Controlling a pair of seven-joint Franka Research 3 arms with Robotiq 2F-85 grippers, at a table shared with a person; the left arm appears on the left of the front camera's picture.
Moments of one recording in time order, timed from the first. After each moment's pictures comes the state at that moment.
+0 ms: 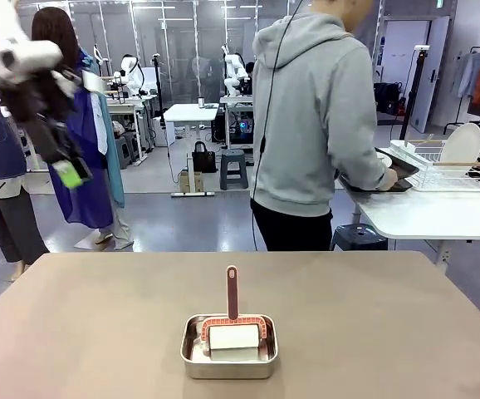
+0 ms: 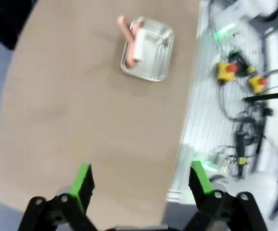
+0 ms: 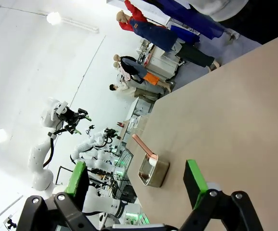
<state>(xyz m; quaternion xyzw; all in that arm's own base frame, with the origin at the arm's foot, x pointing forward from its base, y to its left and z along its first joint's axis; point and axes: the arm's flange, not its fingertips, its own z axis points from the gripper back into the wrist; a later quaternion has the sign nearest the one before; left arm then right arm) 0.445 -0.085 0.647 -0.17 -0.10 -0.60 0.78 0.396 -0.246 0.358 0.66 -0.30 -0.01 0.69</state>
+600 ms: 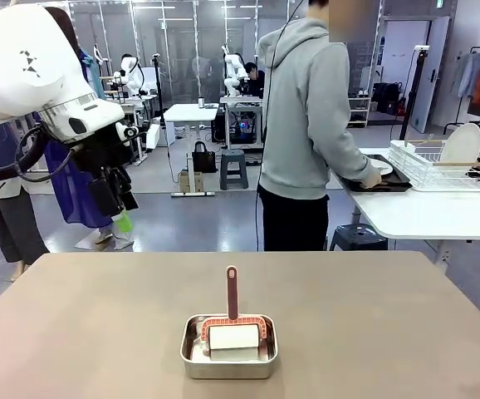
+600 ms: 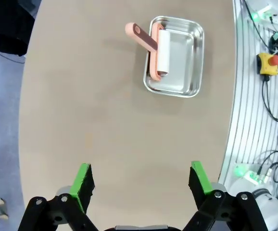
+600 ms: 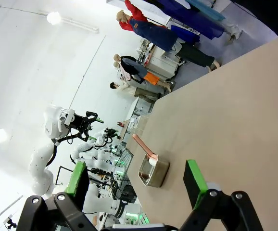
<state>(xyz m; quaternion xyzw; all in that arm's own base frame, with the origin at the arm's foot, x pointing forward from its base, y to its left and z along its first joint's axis) 0.436 -0.160 0.583 -0.09 -0.14 -0.65 0.74 0.396 -0.246 0.358 0.66 -0.30 -0.01 0.69</state>
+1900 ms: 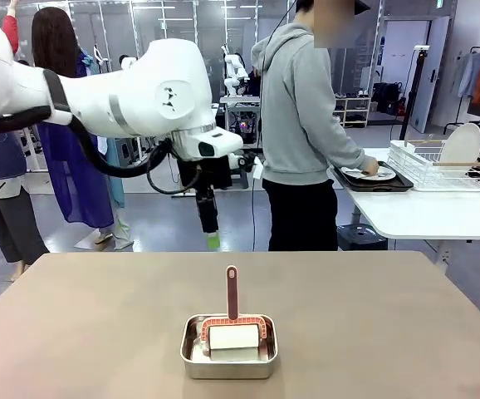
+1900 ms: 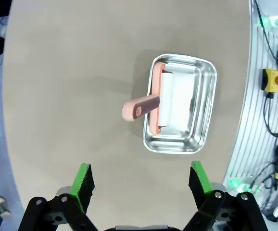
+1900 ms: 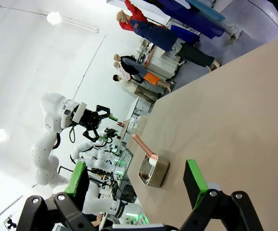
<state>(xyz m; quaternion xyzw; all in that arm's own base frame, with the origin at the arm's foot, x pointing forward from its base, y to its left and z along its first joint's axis) 0.482 -0.339 0.533 -0.06 -0.04 -0.66 0.74 0.396 -0.246 0.358 0.66 -0.30 -0.01 0.69</state>
